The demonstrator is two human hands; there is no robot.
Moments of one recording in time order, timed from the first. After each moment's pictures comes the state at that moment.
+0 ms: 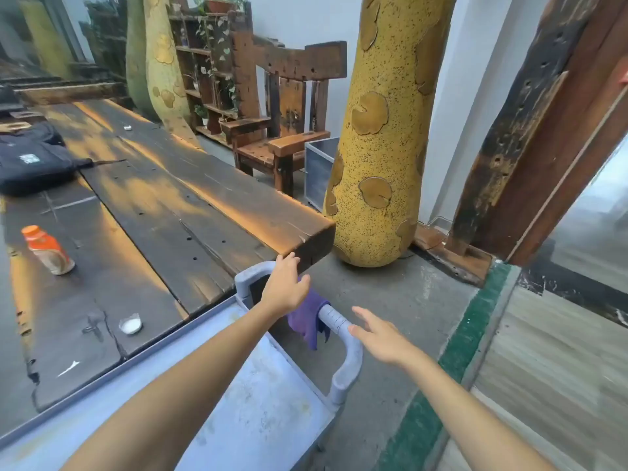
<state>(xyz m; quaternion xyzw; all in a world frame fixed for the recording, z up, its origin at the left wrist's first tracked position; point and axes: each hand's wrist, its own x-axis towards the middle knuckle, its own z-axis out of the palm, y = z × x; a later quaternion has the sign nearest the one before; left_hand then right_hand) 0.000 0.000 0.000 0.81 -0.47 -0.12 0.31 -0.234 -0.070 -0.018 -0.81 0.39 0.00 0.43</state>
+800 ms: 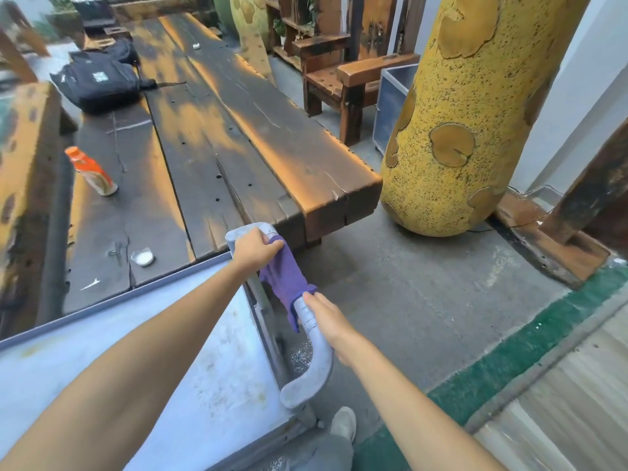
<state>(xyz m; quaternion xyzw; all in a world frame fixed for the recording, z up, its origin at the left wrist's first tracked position) 0.051 -0.068 -0.059 0.94 -0.17 -0.15 0.27 -0.150 -0.135 -0.100 -0.60 0.35 0.04 0.72</state>
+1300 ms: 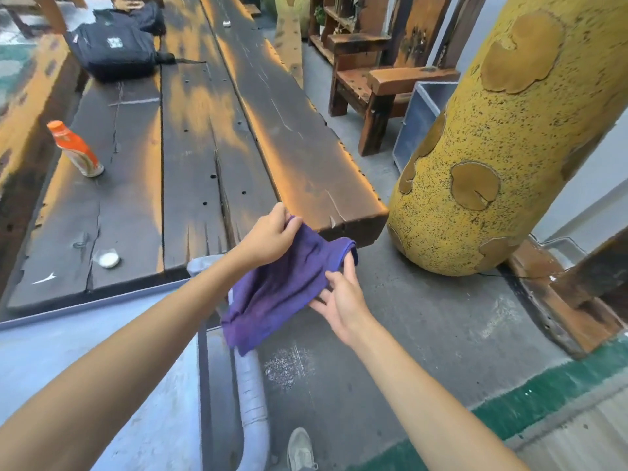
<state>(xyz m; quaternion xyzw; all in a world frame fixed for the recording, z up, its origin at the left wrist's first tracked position) 0.094 -0.190 -0.010 0.88 -0.28 -0.10 0.38 -0.052 -0.299 -0.072 -0.46 0.29 -0.03 0.84</state>
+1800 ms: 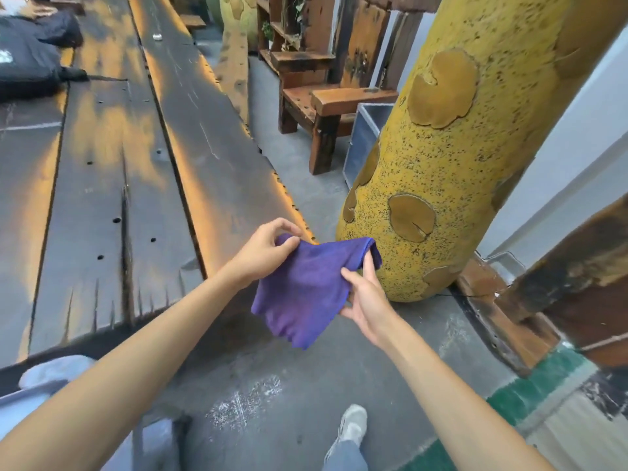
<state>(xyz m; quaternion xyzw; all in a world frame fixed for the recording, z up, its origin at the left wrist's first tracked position) 0.144 -0.416 -0.008 0.79 -0.32 -0.18 0.49 -0.020 -0.563 -0.048 -0.53 0.31 -0.08 0.79</state>
